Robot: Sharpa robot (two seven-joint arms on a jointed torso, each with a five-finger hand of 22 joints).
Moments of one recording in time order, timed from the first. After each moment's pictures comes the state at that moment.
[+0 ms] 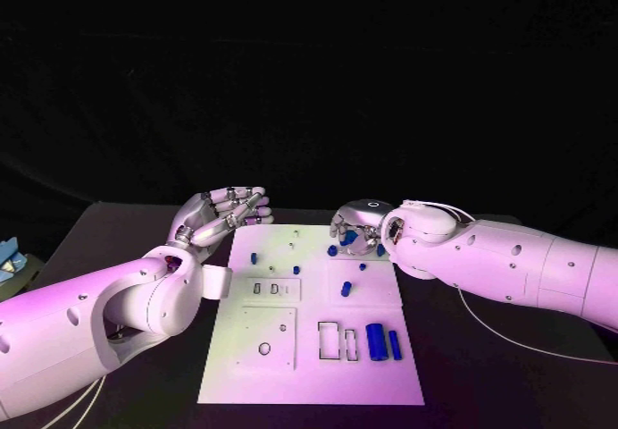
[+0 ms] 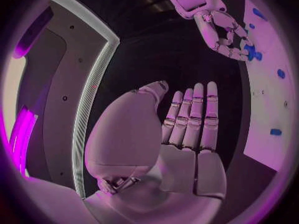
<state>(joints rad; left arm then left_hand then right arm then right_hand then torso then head) 1.13 -0.89 0.04 1.67 -0.06 -0.42 0.54 1.47 -0.15 0.39 0.25 0.25 0.84 0.21 0.27 0.18 1.00 0.19 0.12 0.06 0.97 0.14 0.29 0.21 0.17 0.87 0.24 0.35 0.15 1.30 -0.63 -0.13 1.27 -1.56 -0.19 -0.09 1.26 -0.18 0.48 -0.05 0.21 0.89 0.17 0.24 0.23 1.05 0.11 0.19 0.19 1.46 0.02 1.22 1.00 0.12 1.28 0.12 1.25 1.04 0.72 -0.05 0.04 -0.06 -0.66</state>
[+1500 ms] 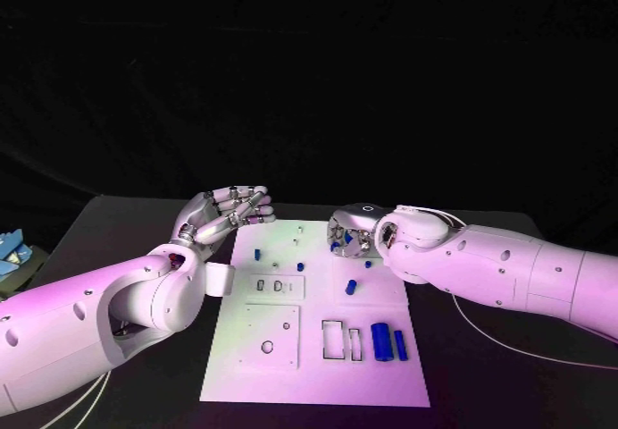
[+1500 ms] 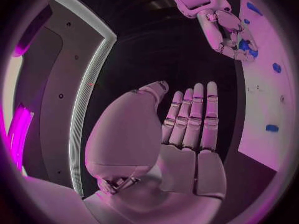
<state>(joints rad) 1.13 -0.88 0.04 1.65 -0.04 -0.42 0.53 1.47 -0.15 0.39 0.25 0.25 0.84 0.21 0.27 0.18 1.00 0.19 0.11 0.06 0.97 0.14 0.29 0.21 0.17 0.88 0.24 0.36 0.15 1.28 -0.58 -0.13 1.24 -1.56 -0.22 -0.09 1.30 -0.12 0.58 -0.05 0.11 0.99 0.14 0.33 0.29 1.10 0.09 0.28 0.20 1.47 0.00 1.31 1.07 0.08 1.36 0.10 1.37 1.23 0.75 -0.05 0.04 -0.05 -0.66</state>
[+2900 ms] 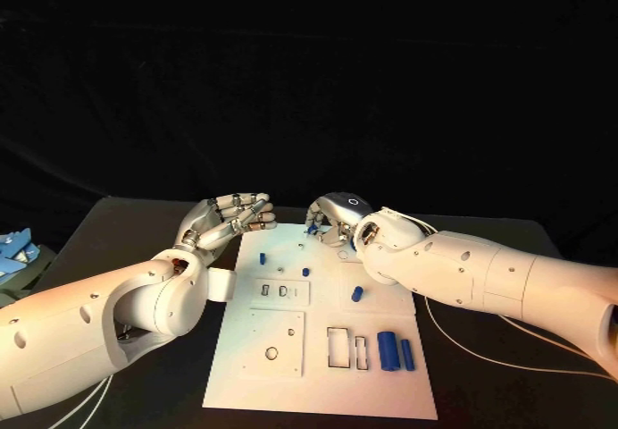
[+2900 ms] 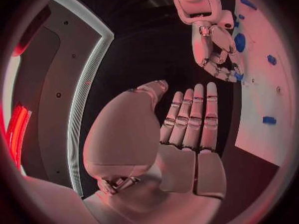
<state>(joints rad) 1.13 -0.88 0.04 1.63 -0.04 -0.41 0.52 1.44 -0.18 0.43 0.23 0.24 0.84 0.21 0.26 0.17 1.01 0.19 0.07 0.06 0.96 0.14 0.26 0.22 0.17 0.86 0.25 0.36 0.14 1.27 -0.42 -0.13 1.06 -1.48 -0.48 -0.01 1.31 -0.12 0.61 -0.08 0.11 1.00 0.14 0.35 0.33 1.10 0.10 0.30 0.20 1.47 -0.01 1.32 1.08 0.07 1.39 0.10 1.40 1.29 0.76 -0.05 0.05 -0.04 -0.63</state>
